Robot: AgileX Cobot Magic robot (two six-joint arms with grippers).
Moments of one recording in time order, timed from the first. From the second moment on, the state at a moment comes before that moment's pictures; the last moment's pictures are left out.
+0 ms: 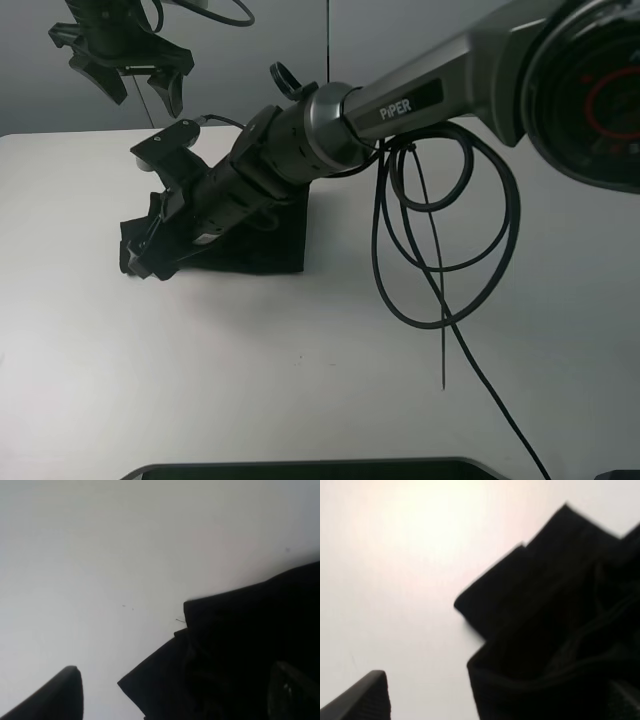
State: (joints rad) left arm -0.30 2.08 -1.87 0.11 1.22 -0.03; right arm 0.89 2.30 -1.51 1.21 0.37 -1.22
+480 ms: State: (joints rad) left arm -0.30 2.08 -1.87 0.11 1.22 -0.02; right arm 0.89 2.30 -1.53 1.21 0.33 -1.15
